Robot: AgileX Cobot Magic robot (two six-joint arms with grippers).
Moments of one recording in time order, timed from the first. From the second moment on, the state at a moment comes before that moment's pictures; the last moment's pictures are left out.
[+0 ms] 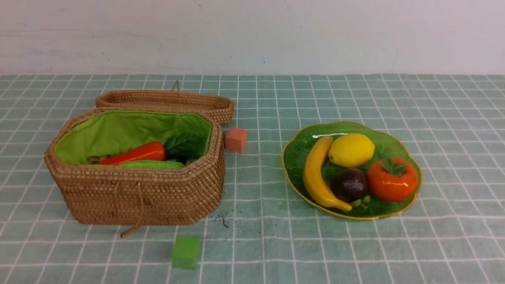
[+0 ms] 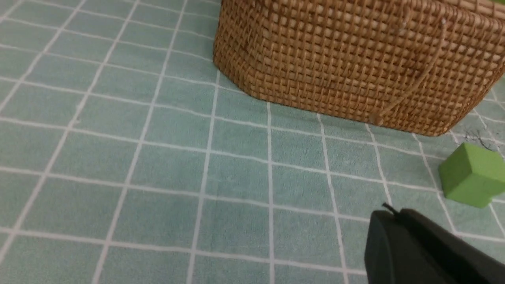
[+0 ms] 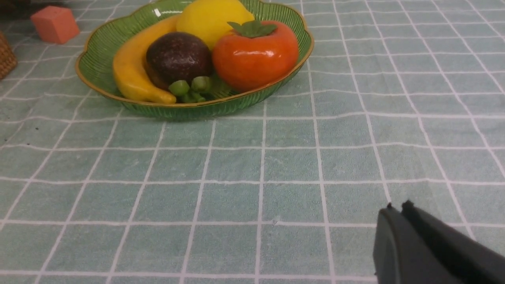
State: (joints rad) right arm -0.02 -0.01 0.02 0.22 0.40 -0.18; left arm -0.04 -0.01 0.03 -0.08 0.38 -0.21
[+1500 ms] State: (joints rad) right arm -0.02 -0.01 0.02 0.22 0.40 -0.18; left arm -0.04 -0.01 0.03 -0.10 0.38 -0.21
